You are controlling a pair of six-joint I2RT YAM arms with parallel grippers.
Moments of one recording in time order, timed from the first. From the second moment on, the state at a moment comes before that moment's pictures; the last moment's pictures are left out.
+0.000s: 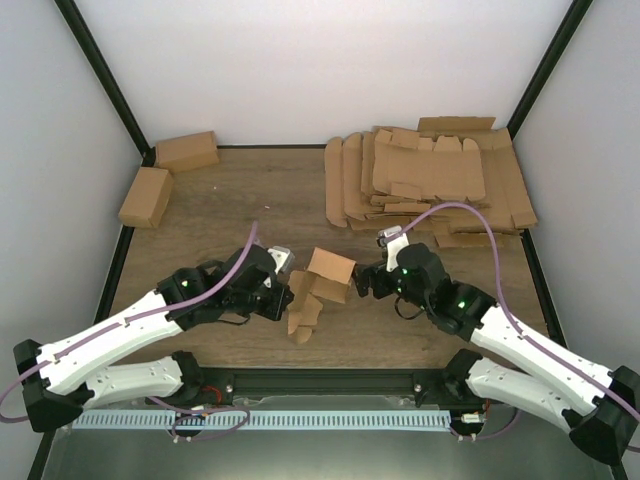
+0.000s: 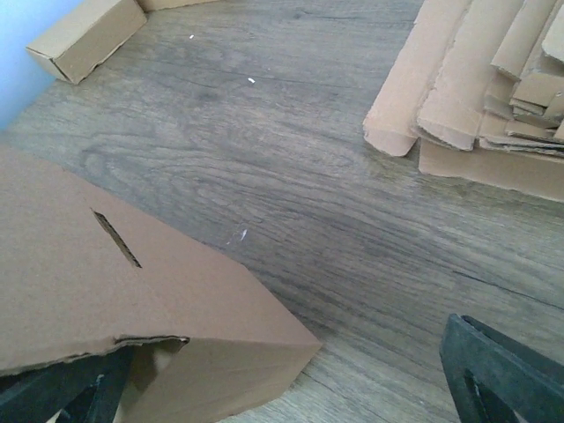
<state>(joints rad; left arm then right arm) -1.02 1.01 1.00 -0.88 0.00 -0.61 0.81 0.83 0.67 -0.37 0.14 0.36</state>
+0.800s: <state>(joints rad) -0.99 1.06 1.10 -0.95 0.03 -0.61 0.74 0.74 0.62 -0.21 -0.13 0.28</state>
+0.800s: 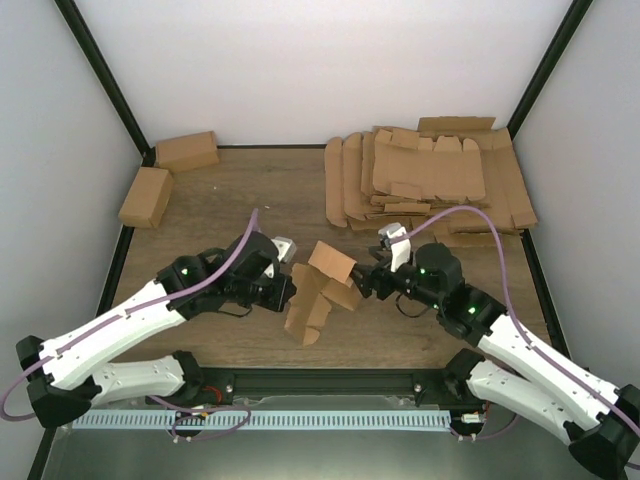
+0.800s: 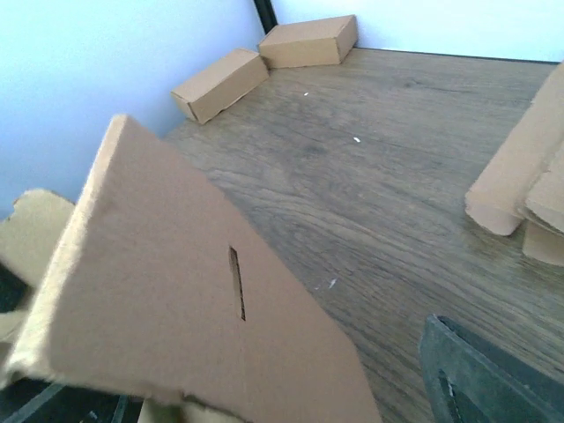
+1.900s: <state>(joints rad) -0.95 1.26 1.29 -1.14 0.12 -0.47 0.74 0.84 0.80 -0.31 -0.24 0.27</state>
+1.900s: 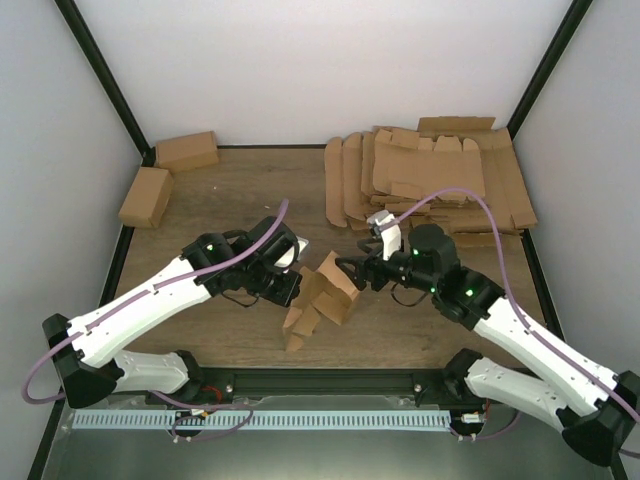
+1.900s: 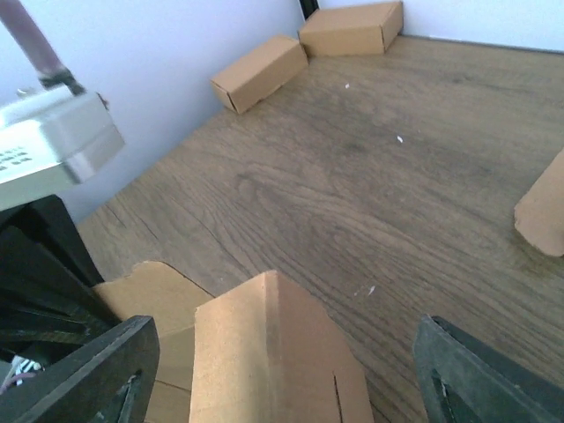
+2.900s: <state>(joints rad) -0.95 1.26 1.22 -1.06 0.14 -0.47 0.77 0.94 0.82 -0.41 -0.39 0.18</state>
